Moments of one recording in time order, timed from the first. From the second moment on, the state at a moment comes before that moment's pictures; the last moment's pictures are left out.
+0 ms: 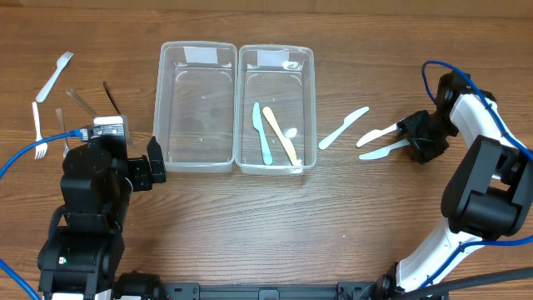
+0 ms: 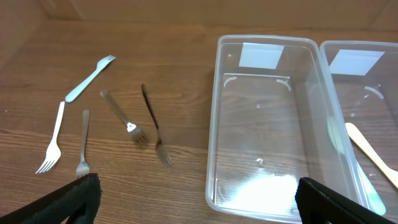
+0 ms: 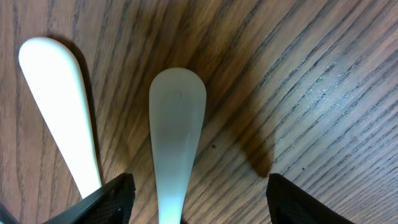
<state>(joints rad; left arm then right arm) -0.05 0.73 0.87 -0.70 -0.15 -0.08 -0.30 2.04 1.41 -0.94 -0.08 0.77</state>
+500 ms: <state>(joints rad) -0.05 0.73 0.87 -0.70 -0.15 -0.08 -0.30 2.06 1.41 -0.95 -0.07 0.78</state>
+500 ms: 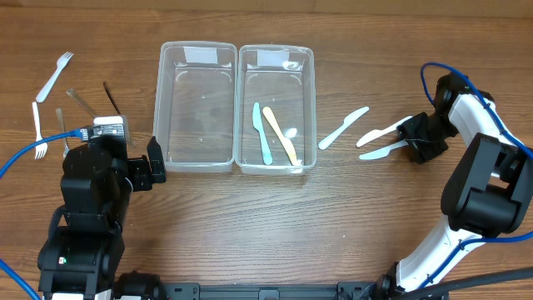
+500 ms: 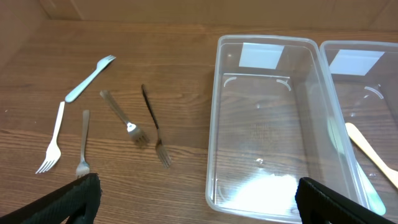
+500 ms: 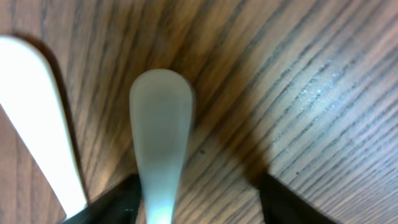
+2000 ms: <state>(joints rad) -0.05 0.73 0.87 -0.70 -0.15 -0.08 -0.27 2.06 1.50 -1.01 0.01 0.70</state>
